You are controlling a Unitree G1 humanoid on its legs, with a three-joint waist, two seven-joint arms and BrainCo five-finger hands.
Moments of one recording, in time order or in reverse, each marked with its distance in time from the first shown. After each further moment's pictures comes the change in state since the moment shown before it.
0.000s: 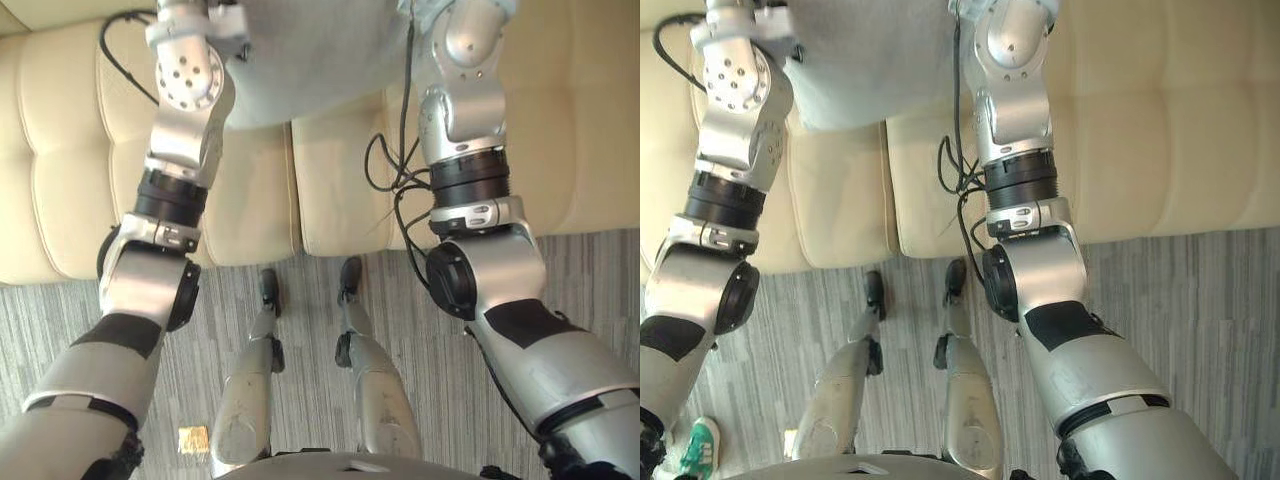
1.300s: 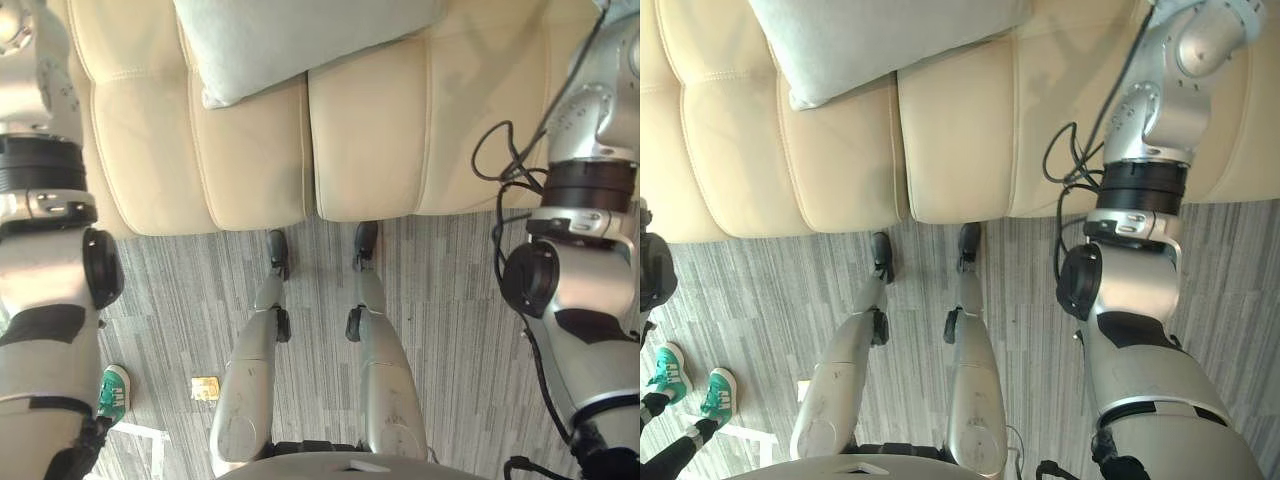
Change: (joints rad) left arm 0.041 0.359 0.263 0.101 -0.051 0.019 -0.092; right arm 0.203 -0.349 -0.192 -0.076 0.259 -0.062 0.080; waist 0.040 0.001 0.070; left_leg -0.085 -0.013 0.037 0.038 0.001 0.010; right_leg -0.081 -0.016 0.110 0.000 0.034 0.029
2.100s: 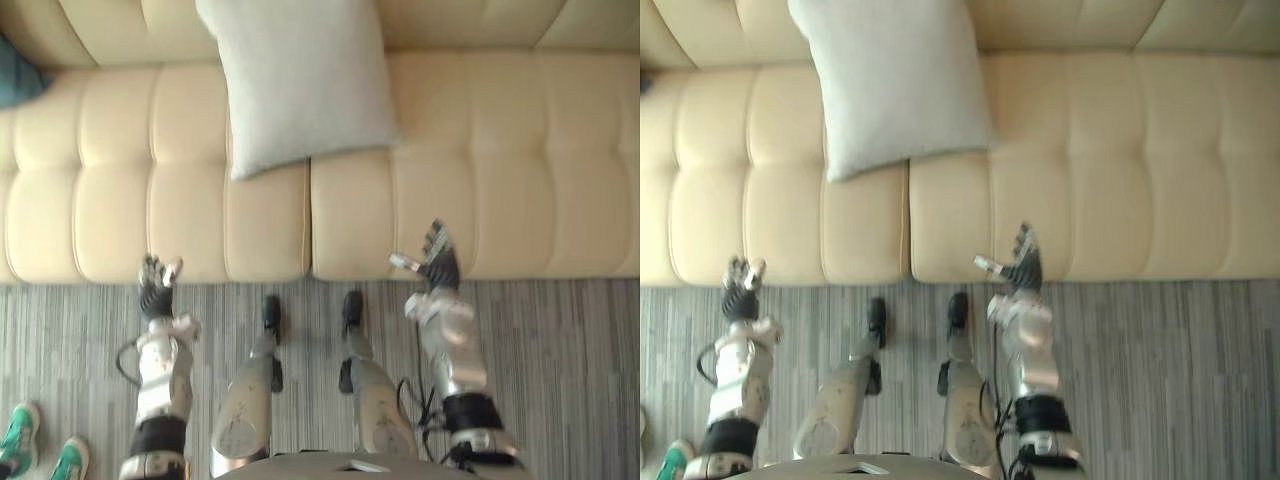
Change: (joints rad) left arm 1.350 -0.613 0.029 -0.202 -0.058 0.018 -0.225; right arm 1.223 0.464 0.213 -0.179 -0.192 0.048 0.309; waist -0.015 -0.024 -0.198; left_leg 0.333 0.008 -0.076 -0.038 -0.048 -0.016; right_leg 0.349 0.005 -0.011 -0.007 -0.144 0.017
